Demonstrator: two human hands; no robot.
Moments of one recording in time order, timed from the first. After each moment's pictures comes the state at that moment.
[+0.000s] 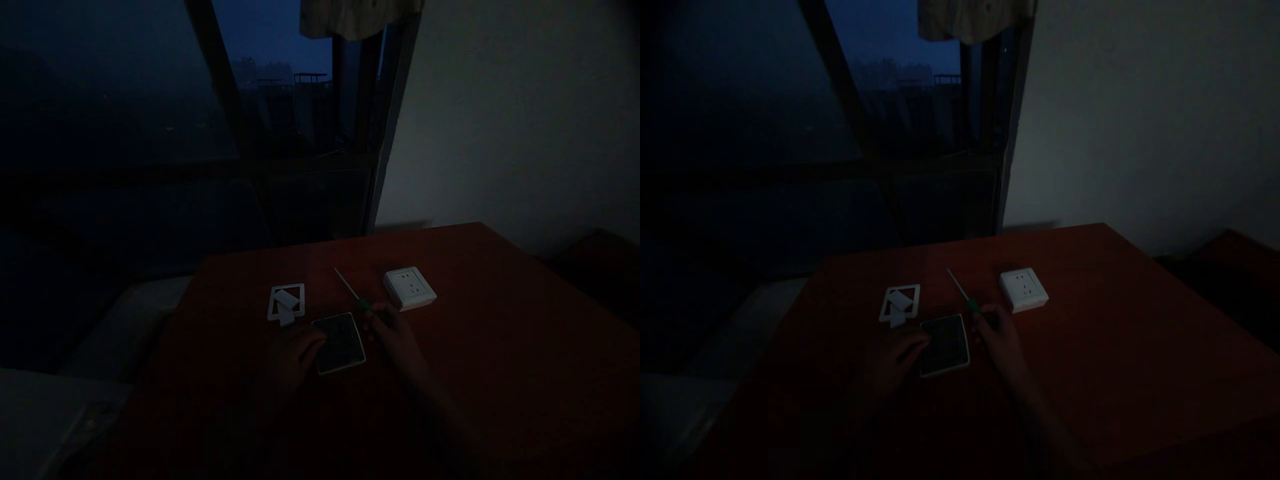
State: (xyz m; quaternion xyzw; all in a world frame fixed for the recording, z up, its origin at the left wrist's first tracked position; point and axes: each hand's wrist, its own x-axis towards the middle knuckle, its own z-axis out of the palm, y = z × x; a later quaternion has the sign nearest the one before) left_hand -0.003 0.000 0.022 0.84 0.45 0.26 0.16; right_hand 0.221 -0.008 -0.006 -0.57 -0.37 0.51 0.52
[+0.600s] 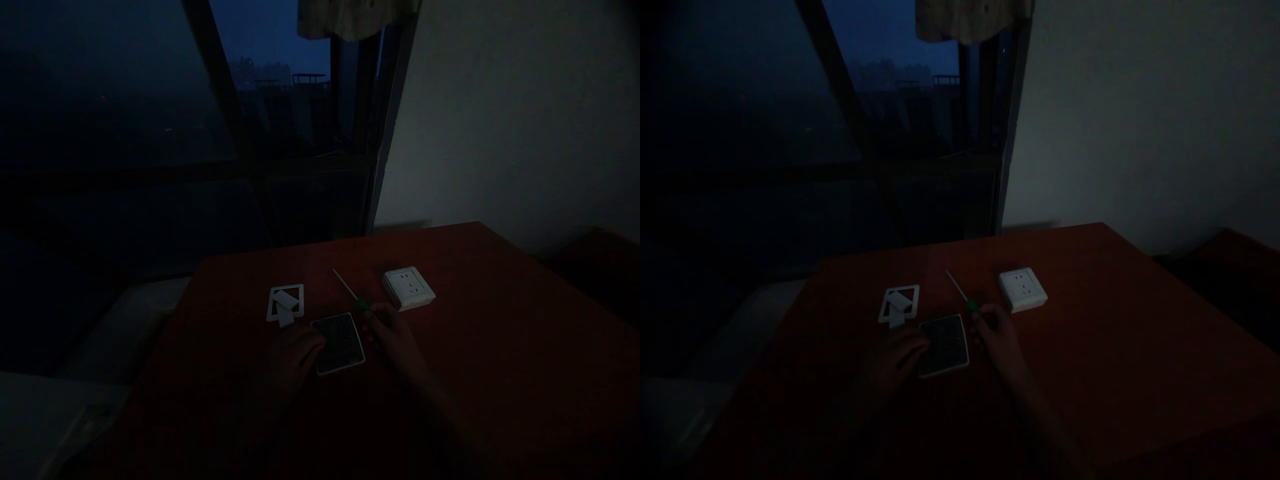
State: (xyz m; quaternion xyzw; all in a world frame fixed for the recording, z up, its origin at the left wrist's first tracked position) left_hand -0.007 0.000 0.015 0.87 0.40 0.27 0.12; right_hand 0.221 -0.010 -0.004 -0.57 -0.37 0.51 0.52
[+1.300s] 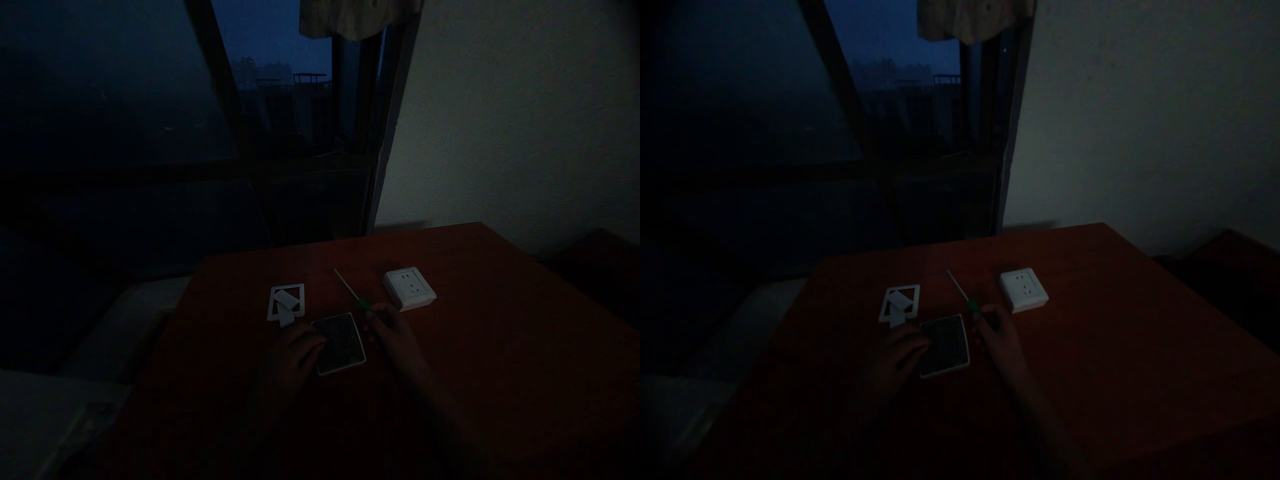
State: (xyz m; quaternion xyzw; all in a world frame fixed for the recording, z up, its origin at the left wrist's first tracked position) left_hand -0.008 -0.002 0.012 0.86 0.40 0.29 0.15; right_hand 0.222 -0.010 -0.007 -0.57 -0.38 0.51 0.52
